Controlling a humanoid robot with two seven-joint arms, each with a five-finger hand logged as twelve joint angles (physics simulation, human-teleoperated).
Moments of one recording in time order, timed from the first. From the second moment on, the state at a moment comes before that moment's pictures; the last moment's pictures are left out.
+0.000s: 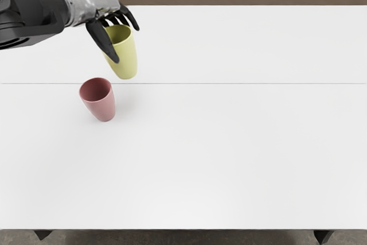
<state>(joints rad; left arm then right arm) -1.80 0.67 0.33 -1.44 0.47 -0.04 0.37 -0.05 0.00 -0.01 0.17 0.02 0.03 -0.32</state>
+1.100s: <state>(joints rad) -1.86 0.76 0.48 -1.49 0.47 -0.08 0.37 -0.05 0.00 -0.01 0.17 0.02 0.03 -0.32</state>
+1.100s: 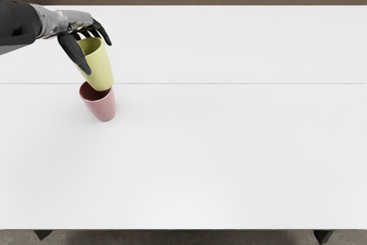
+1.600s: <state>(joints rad) -1.89 0.79 0.51 -1.50 0.47 -0.10 0.37 -0.05 0.00 -0.01 0.17 0.02 0.03 -0.32</state>
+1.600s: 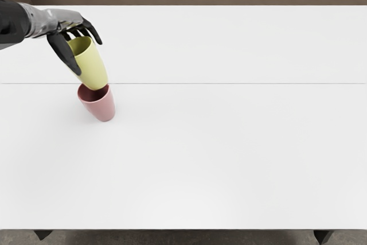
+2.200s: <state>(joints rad) -1.90 0.80 0.55 -1.53 0.47 -0.10 0.37 -0.05 0.00 -0.01 0.17 0.02 0.03 -0.32</state>
